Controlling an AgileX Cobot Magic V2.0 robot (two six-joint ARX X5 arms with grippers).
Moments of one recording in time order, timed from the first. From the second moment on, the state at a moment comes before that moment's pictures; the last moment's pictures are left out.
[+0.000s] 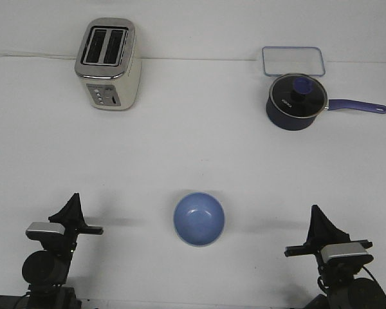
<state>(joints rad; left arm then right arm) -0.04 0.01 0.03 0.12 -0.02 -0.02 0.60 0.05 0.41 -0.33 0.46 0.08</state>
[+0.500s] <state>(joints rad) -0.04 0.01 0.03 0.12 -0.02 -0.02 0.05 0.00 0.07 -0.14 -0.05 -0.25</state>
